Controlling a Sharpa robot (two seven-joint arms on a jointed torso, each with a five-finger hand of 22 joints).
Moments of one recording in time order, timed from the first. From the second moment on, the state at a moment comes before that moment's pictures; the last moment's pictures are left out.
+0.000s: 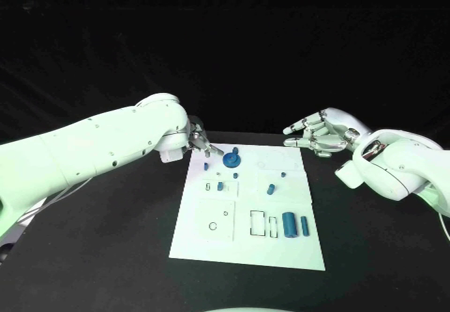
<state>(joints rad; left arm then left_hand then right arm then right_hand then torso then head) 1.39 -0.58 0.03 1.24 -1.05 0.22 -0.69 1.10 -0.06 0.01 0.28 0.07 0.89 0.04 0.63 0.70 1.30 -0.03 1.13 1.05 1.47 -0.09 1.57 1.31 0.04 1.47 0.01 1.40 1.31 1.32 -0.96 -0.03 1.60 -0.81 -0.29 0.09 1.32 -0.03 0.05 0.05 0.20 0.98 0.14 0.09 0.07 1.22 0.06 0.92 1.04 1.46 -0.02 1.40 1.30 0.09 1.29 0.09 1.27 1.06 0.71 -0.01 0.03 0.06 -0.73</state>
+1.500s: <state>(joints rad) 1.36 -0.40 -0.01 0.86 -1.08 0.40 -0.64 1.13 -0.03 -0.01 0.28 0.07 0.91 0.04 0.62 0.68 1.30 -0.03 1.15 1.07 1.47 -0.09 1.57 1.31 0.04 1.47 0.01 1.41 1.31 1.31 -0.94 -0.03 1.59 -0.81 -0.28 0.09 1.31 -0.03 0.05 0.05 0.20 0.98 0.15 0.09 0.07 1.22 0.06 0.92 1.04 1.46 -0.02 1.40 1.30 0.09 1.29 0.09 1.27 1.06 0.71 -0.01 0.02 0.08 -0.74</state>
